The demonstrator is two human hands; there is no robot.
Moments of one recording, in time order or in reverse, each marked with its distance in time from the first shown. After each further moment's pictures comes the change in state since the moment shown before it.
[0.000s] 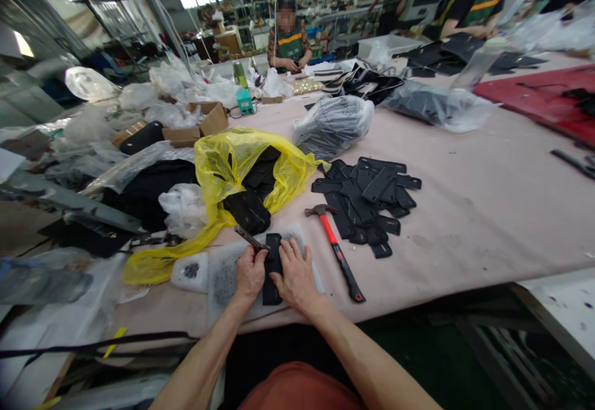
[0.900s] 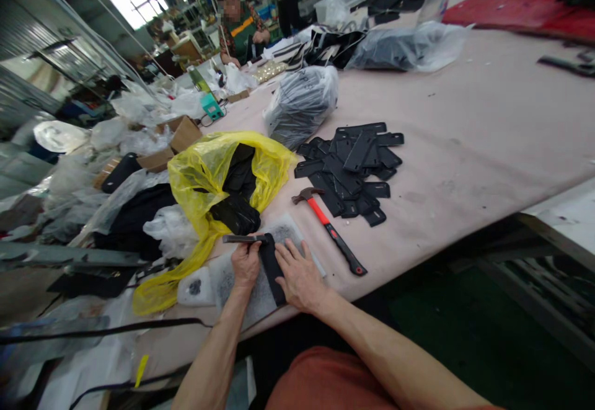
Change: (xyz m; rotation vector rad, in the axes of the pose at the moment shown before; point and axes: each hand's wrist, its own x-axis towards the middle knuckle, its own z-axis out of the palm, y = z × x) left_hand 0.034 -0.008 0.009 -0.044 -0.105 0.169; right_hand -0.023 0.004 -0.008 0.101 -0.019 -0.028
